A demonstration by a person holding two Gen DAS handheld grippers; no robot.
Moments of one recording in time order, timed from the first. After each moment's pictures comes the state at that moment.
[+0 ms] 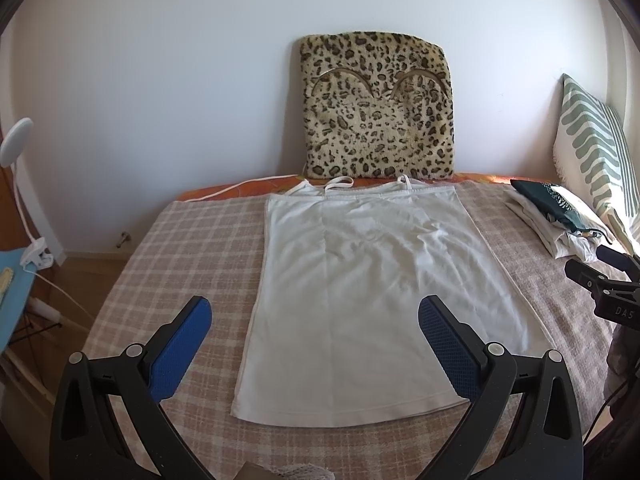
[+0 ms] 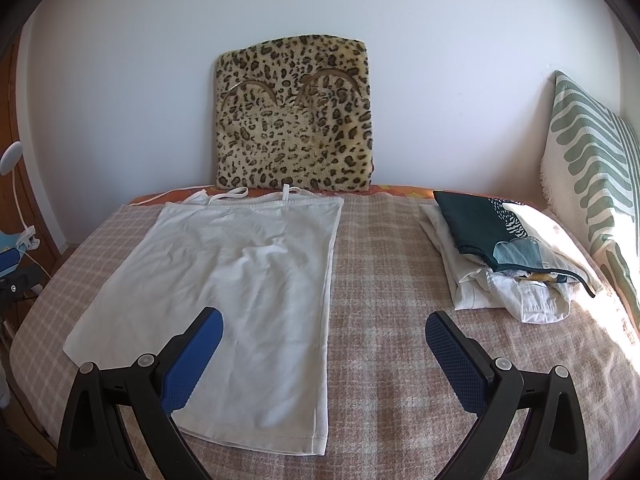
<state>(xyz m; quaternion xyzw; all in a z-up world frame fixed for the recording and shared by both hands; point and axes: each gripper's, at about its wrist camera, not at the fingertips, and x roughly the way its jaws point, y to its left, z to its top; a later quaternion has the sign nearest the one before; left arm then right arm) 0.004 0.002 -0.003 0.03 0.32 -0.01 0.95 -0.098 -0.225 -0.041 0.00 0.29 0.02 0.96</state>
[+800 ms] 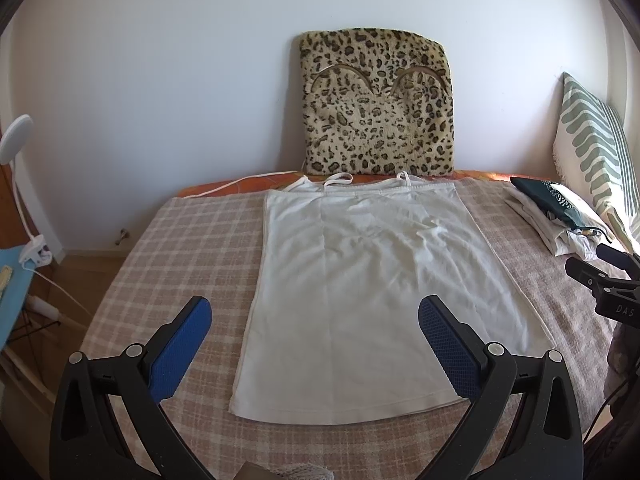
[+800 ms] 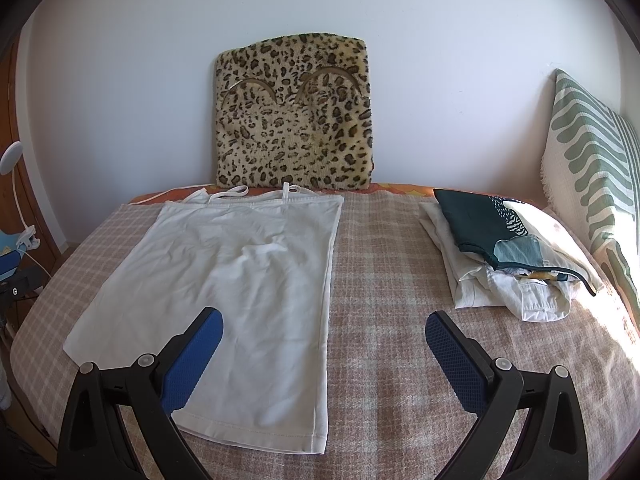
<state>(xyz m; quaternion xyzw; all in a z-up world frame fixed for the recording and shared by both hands) 0.004 0.002 -0.004 0.03 0.32 -0.01 0.95 -0.097 -0.225 -0.041 0.00 0.29 0.02 0.96</state>
